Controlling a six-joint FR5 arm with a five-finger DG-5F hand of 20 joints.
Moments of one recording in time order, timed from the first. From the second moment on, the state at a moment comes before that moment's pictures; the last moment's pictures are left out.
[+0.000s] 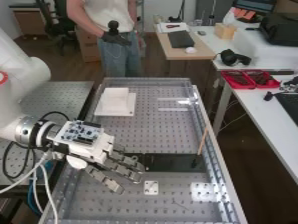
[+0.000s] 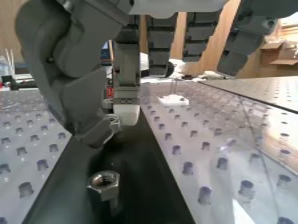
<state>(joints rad) 1.29 -1.95 -2.14 -2.39 -1.66 -0.79</state>
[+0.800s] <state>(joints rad) 1.29 -1.90 -2.11 -2.41 -1.67 -0.78</state>
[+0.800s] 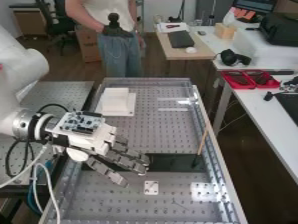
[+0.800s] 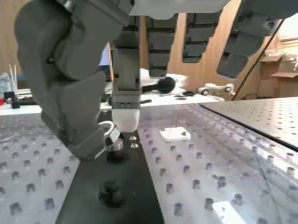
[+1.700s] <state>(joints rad) 1.55 -1.61 -2.24 -2.51 -1.60 -0.75</state>
